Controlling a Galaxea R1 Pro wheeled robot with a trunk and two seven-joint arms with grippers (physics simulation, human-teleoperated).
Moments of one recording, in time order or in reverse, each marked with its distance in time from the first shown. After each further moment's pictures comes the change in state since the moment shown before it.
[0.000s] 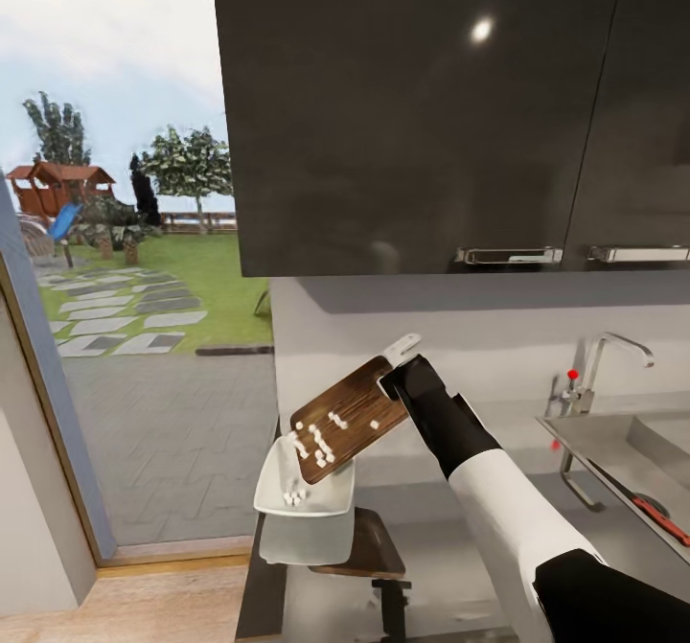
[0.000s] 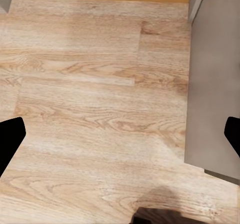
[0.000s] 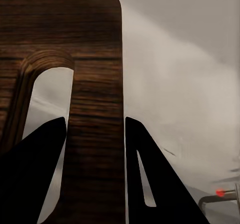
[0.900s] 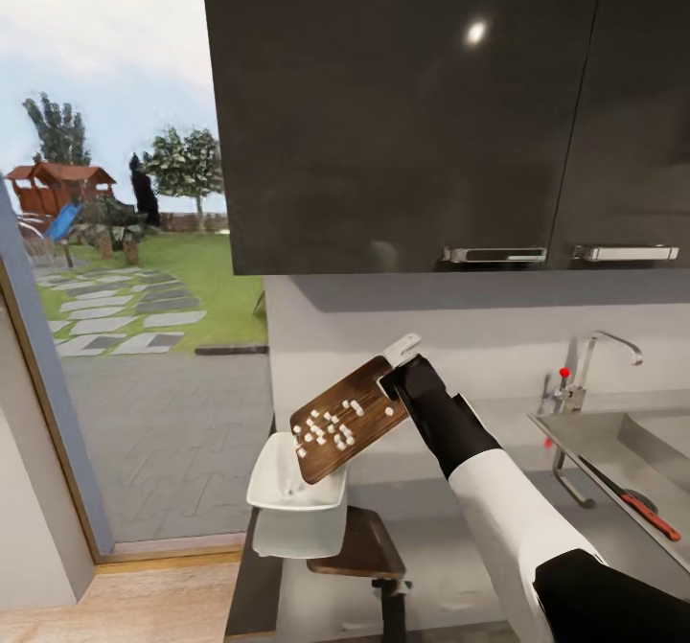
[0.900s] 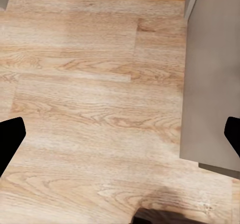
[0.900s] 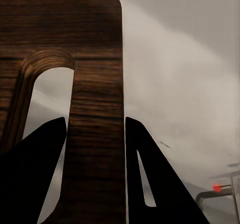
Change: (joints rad) left arm 0.000 0.000 0.000 0.000 0.000 -0.001 0.000; right arm 0.000 0.000 0.000 0.000 -0.001 0.000 0.002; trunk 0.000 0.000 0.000
